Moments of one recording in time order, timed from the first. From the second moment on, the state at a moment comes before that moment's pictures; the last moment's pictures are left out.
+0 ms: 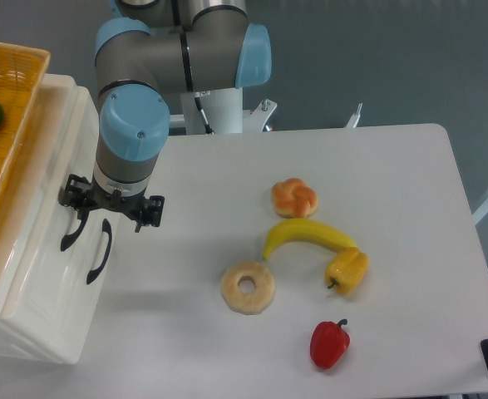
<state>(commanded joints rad) 2.17 -1.85 -1.52 -1.41 1.26 0.26</state>
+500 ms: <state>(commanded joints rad) 2.16 -1.85 -1.52 -1.41 1.31 0.27</state>
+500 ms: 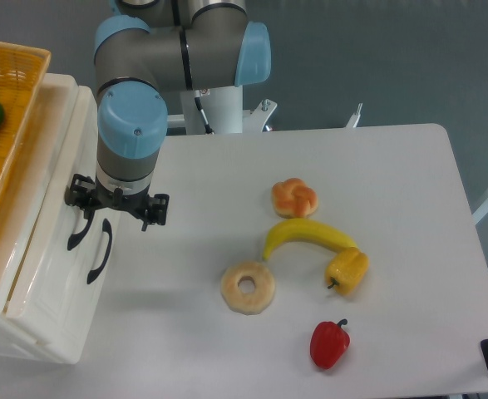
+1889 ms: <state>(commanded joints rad) 2.20 -1.85 -1.50 -1.40 1.36 0.31</state>
